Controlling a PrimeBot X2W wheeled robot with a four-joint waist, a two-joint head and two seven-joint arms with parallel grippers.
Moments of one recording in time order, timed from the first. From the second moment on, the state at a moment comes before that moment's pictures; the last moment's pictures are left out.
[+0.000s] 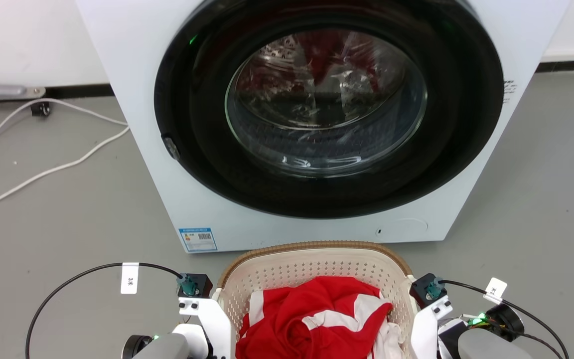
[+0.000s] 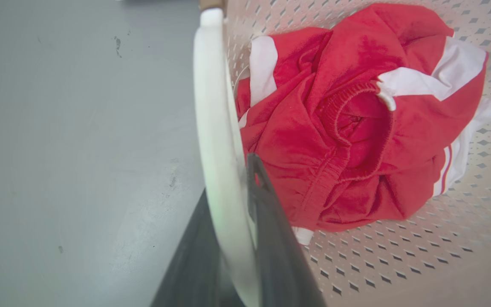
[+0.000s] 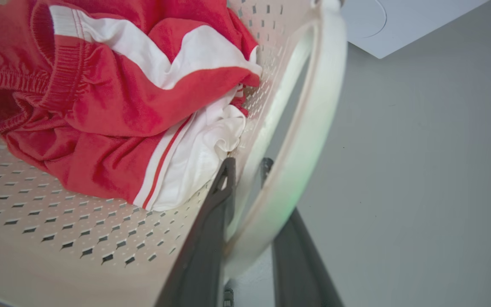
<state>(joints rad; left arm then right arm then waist) -0.58 0.11 -0.89 1.26 -0.94 -0.12 0.16 -0.57 -0.19 1.08 1.14 0.69 0.12 0.13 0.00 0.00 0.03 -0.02</state>
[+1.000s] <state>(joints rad) -0.57 0.10 -0.93 1.28 -0.99 -0.12 0.16 -0.58 -0.19 1.26 1.17 0.89 0.12 0.16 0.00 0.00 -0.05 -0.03</state>
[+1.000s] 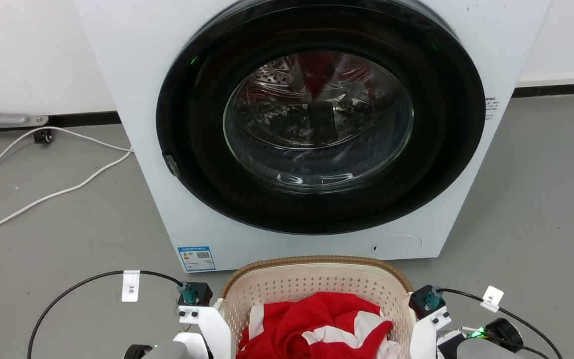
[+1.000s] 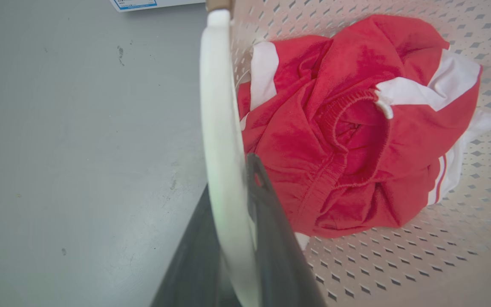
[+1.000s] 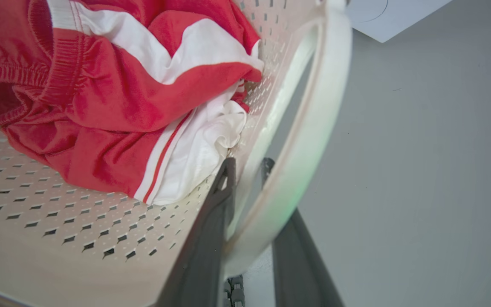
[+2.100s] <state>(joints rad) -0.57 0.10 -0.96 1.29 -1.03 -0.12 0.14 -0.58 -0.18 1.28 1.18 0.92 0.12 0.16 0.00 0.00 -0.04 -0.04</state>
